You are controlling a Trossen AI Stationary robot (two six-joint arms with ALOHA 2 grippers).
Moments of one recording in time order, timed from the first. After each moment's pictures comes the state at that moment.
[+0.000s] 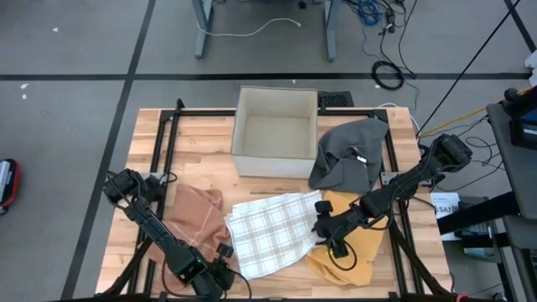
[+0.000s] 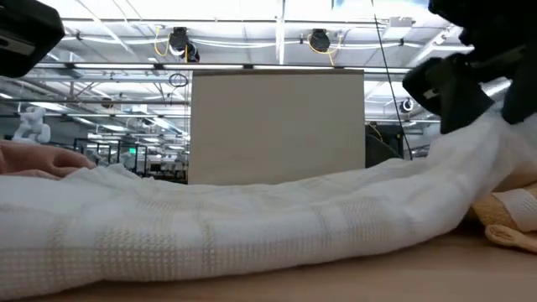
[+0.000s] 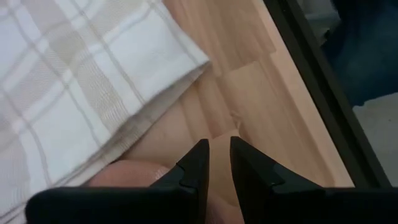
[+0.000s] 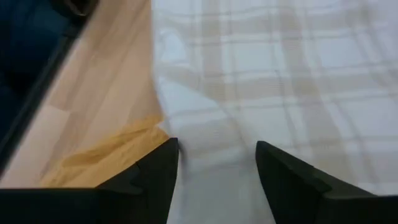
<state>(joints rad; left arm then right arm) -0.85 1.87 1.20 -0.49 -0.22 -0.39 0.53 1.43 0.73 -0.16 0.10 0.29</state>
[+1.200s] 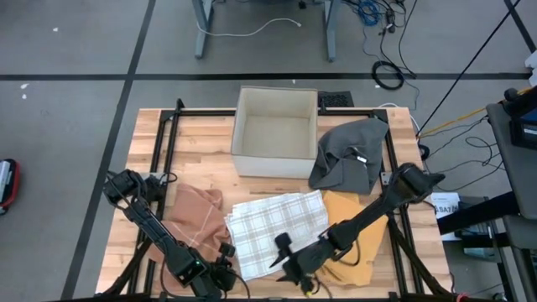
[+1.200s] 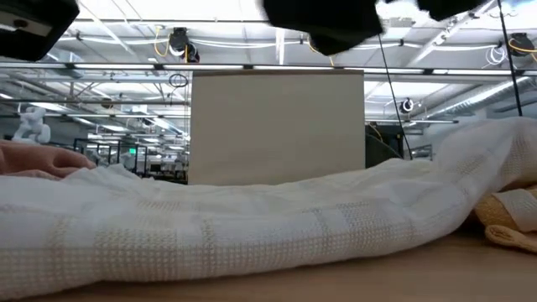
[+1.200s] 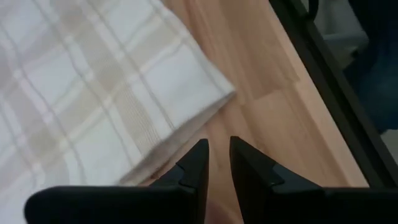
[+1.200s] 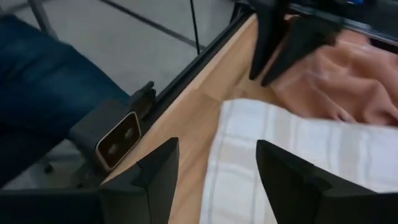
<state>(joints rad) -0.86 1.87 1.20 -0.43 -0.36 -0.35 0.60 1.95 1.17 0.25 0.15 -0.06</state>
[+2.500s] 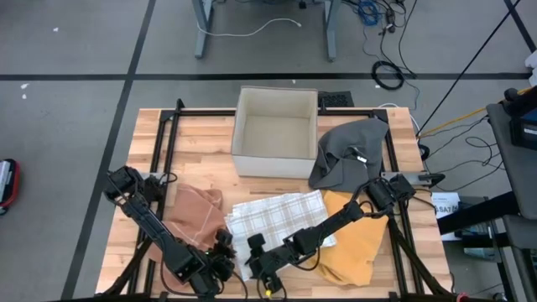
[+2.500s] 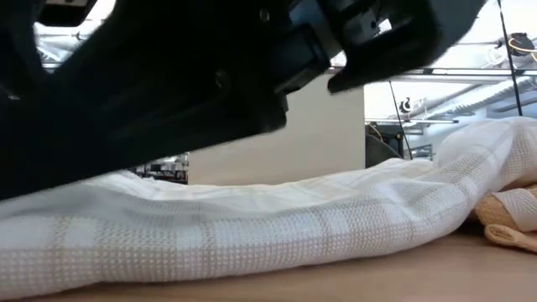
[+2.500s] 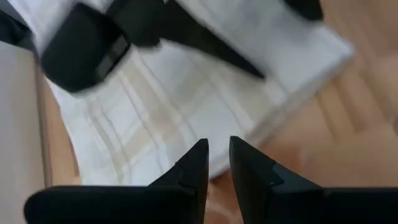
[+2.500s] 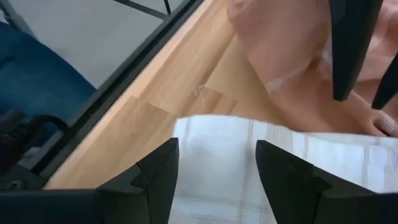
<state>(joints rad) -0.86 1.83 1.20 -0.65 -0.58 -0.28 0.49 2.29 1.56 0.12 0.10 -0.01</state>
